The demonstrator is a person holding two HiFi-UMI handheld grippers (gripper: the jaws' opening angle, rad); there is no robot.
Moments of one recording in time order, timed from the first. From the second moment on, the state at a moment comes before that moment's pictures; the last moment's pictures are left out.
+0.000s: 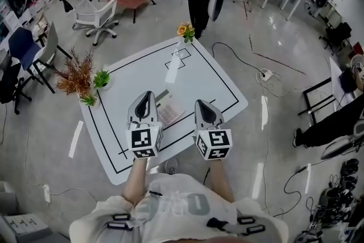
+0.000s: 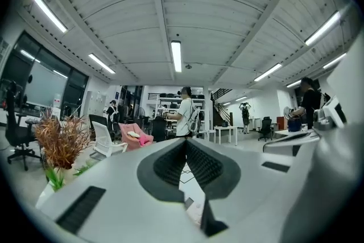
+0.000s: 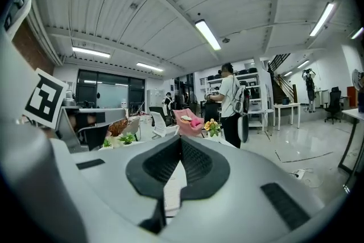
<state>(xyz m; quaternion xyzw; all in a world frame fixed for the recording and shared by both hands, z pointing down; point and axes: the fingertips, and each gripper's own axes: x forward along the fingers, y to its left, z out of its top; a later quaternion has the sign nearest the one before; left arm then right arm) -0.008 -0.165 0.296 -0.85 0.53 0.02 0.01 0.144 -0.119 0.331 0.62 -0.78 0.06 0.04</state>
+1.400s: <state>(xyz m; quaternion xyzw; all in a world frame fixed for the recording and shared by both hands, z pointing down) -0.060 -0.230 0.273 -0.71 0.70 0.02 0.03 0.108 -0.271 0.308 0.47 -0.88 0.05 0.04</state>
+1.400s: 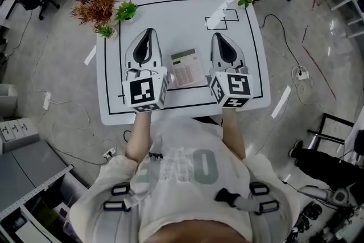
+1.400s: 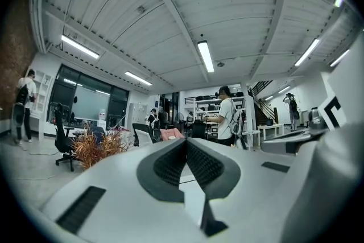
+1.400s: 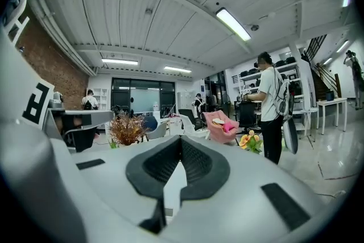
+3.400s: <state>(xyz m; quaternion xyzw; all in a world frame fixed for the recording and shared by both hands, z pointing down) -0.122 -0.209 0.368 -0.60 0.80 -0.02 -0.06 0.025 -0.278 0.519 0.00 -0.88 0.36 0.30</state>
